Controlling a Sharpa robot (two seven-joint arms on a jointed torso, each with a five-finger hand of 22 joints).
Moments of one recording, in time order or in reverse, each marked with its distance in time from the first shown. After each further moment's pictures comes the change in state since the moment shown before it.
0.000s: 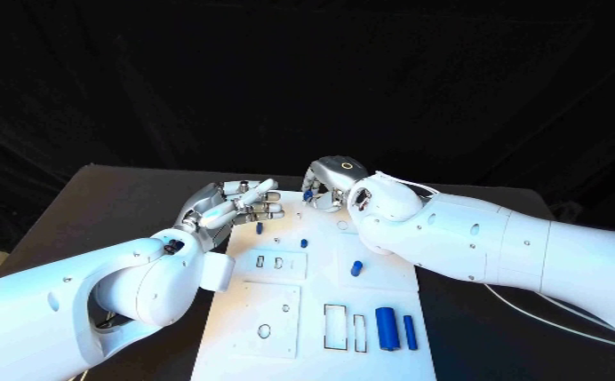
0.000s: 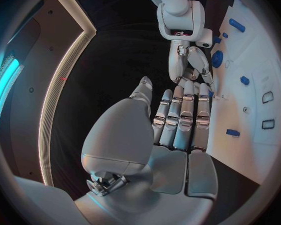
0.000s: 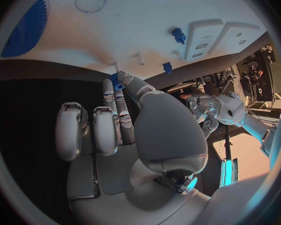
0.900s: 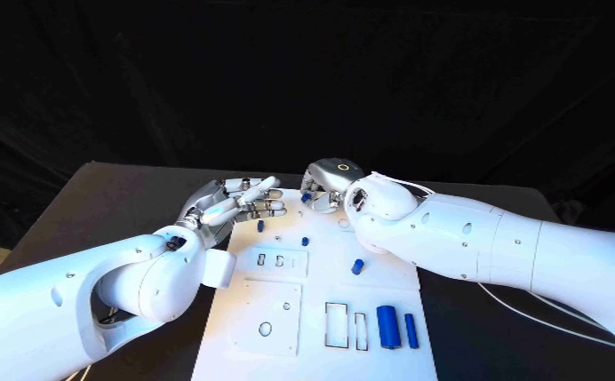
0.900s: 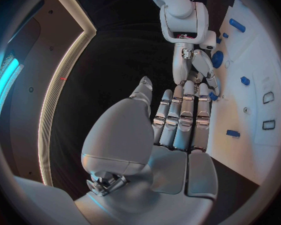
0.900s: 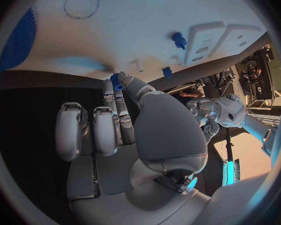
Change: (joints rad) left arm 0.003 0.003 0.000 -0.005 0.000 0.006 -0.003; left_hand 0.000 0.000 0.000 0.000 0.000 0.000 0.000 -0.004 0.000 0.000 0.000 0.000 0.000 0.000 0.000 -0.004 0.000 0.000 0.000 0.000 0.000 -0.001; right arm -0.009 0.029 0.000 -0.038 0.011 0.032 0.013; right_hand -0.006 0.005 0.003 0.003 0.000 -0.013 0.005 -0.004 0.024 0.000 0.000 -0.012 0.007 0.000 0.000 0.004 0.001 0.000 0.000 0.000 0.000 -0.005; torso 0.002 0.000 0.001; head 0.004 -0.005
